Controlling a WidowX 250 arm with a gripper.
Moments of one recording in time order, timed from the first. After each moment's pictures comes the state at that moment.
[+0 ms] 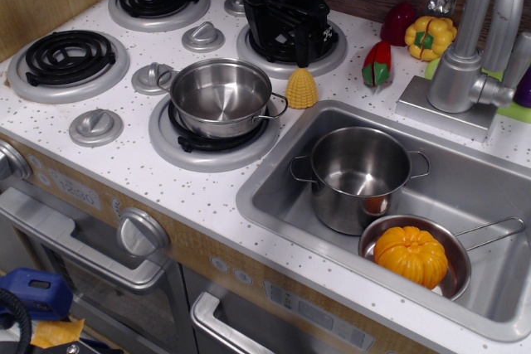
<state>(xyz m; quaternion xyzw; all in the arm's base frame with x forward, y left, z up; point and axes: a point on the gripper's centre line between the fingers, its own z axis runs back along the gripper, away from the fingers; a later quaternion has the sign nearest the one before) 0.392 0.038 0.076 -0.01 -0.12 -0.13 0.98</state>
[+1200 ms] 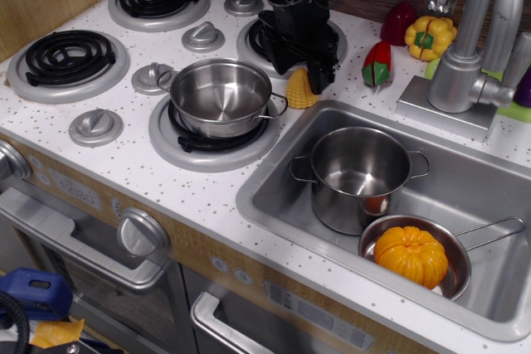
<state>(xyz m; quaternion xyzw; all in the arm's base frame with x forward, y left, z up) 0.426 0.035 0.020 -0.04 -0.16 -0.15 0.98</state>
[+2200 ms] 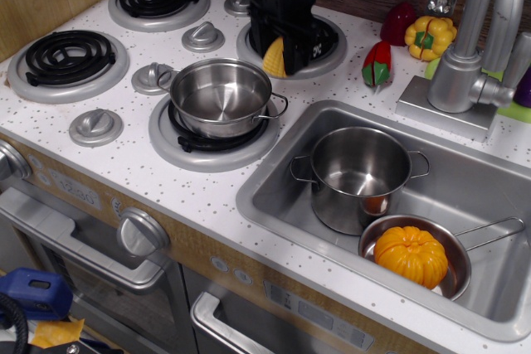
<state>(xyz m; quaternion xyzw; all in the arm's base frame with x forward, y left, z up) 0.419 0.060 0.049 0.02 -0.07 -0.17 0.98</state>
